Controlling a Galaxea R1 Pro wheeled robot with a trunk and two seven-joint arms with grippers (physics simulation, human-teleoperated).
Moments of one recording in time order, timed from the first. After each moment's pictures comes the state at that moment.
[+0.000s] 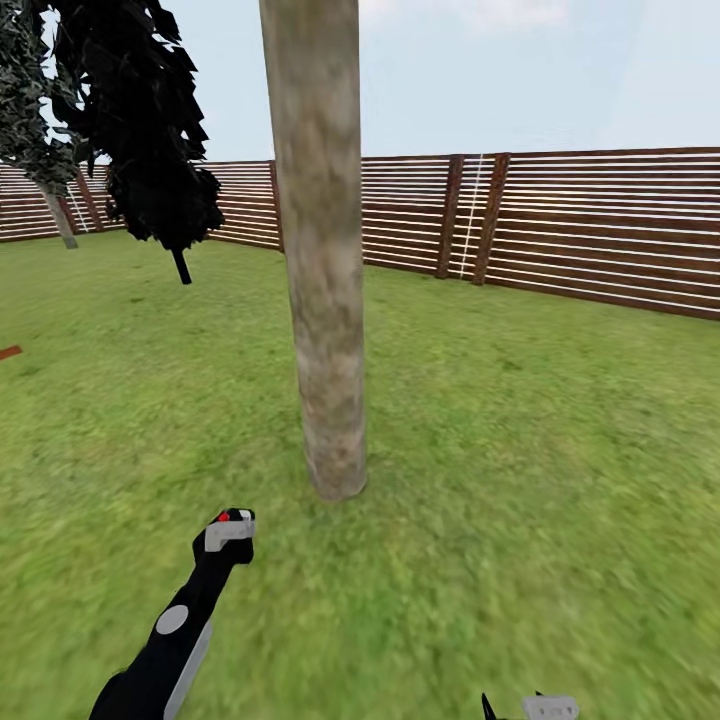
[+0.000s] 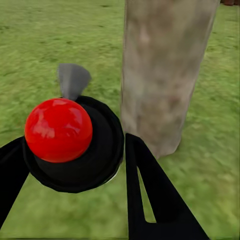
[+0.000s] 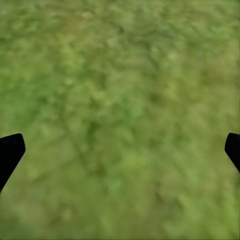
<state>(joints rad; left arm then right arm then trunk) -0.34 0.01 0.03 -0.96 0.02 -0.18 -0.04 -0.35 -0.06 -0.25 -0.04 0.25 -0.66 0.04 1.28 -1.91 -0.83</state>
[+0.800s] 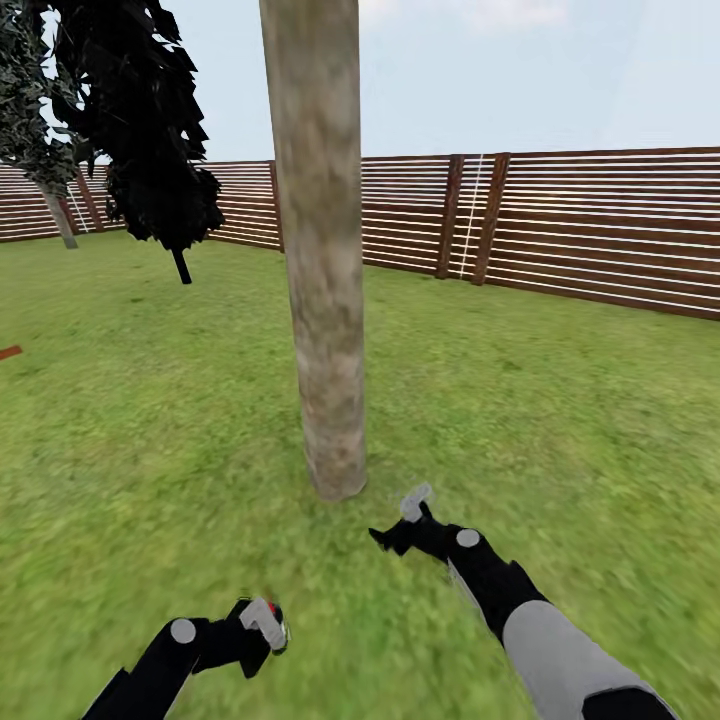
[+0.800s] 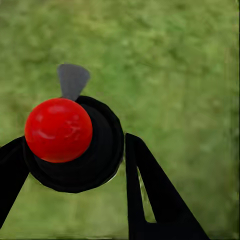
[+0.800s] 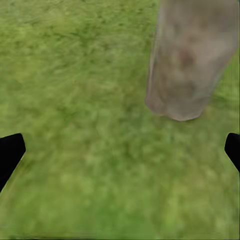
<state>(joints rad) -0.38 0.09 -0.07 -0.77 -0.48 0.07 -0.72 -0.72 0.08 0.11 -0.49 0.30 -0.07 0.48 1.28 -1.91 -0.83</state>
